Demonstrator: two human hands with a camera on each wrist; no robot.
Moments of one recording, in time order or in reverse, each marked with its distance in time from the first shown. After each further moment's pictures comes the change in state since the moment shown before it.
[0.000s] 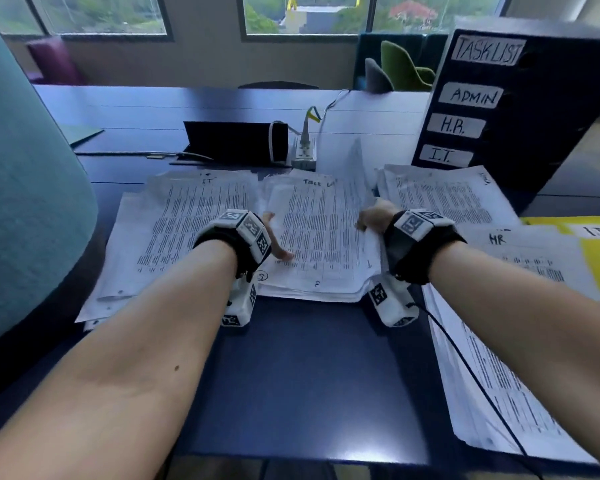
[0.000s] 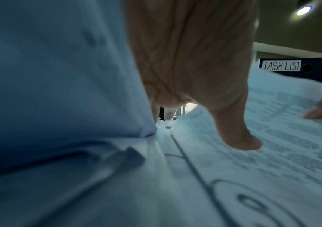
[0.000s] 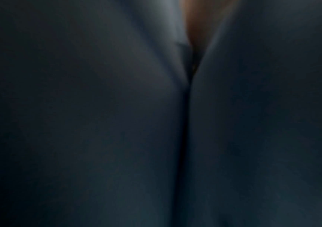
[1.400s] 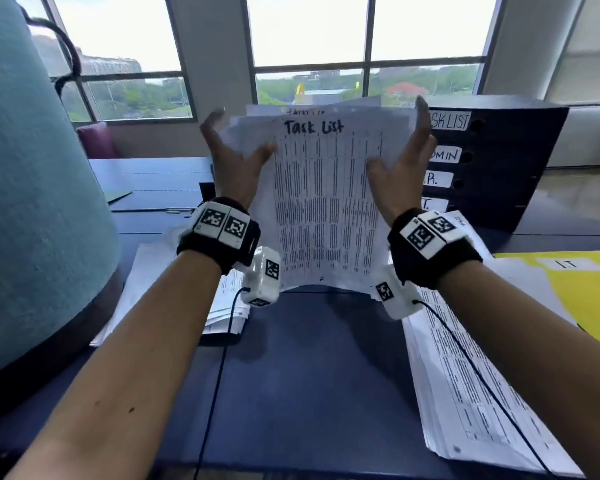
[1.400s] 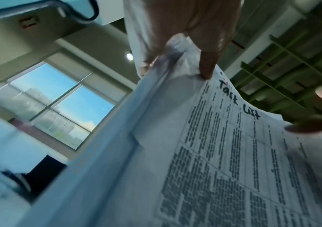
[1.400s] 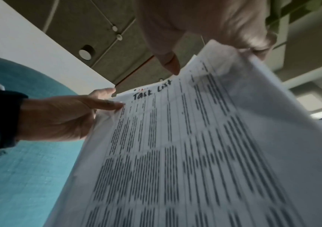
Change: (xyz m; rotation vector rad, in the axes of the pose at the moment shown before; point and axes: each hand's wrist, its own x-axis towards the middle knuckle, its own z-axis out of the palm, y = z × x) left_hand -0.100 0.028 -0.103 -1.337 1.198 0.417; right_hand -0.064 -0.035 -0.067 0.557 0.777 -0.869
